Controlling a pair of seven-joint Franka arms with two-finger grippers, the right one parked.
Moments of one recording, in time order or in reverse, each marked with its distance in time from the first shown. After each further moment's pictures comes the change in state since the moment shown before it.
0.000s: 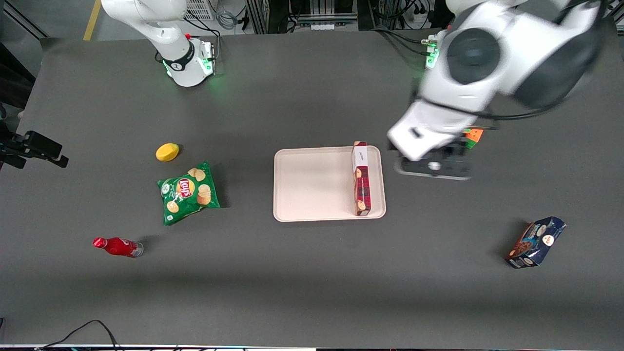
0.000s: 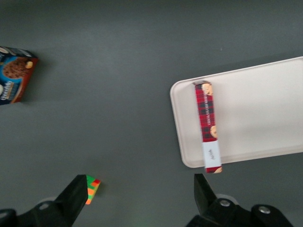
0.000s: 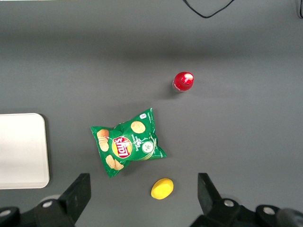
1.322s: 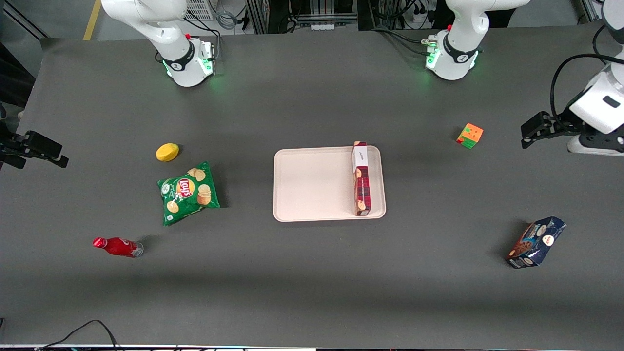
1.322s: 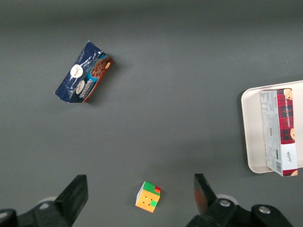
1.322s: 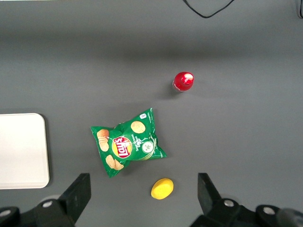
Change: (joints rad) arm -0.105 -0.445 0.680 -0.461 -0.279 0.274 0.494
